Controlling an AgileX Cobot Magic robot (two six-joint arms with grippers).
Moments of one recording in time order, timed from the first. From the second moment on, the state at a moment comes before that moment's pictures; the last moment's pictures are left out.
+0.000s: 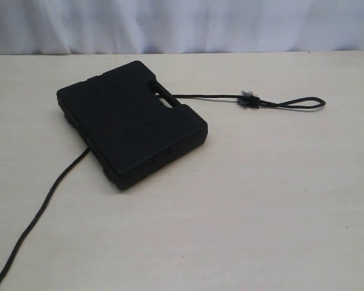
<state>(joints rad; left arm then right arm) 0.05 0.49 -0.42 -0.18 -0.75 -0.39 -0.02 0.39 -0.35 0.00 -0.62 0.82</state>
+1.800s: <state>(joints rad) -0.27 1.60 -1.24 0.24 0.76 0.44 0.43 2.32 -2.20 0.11 1.16 -0.26</state>
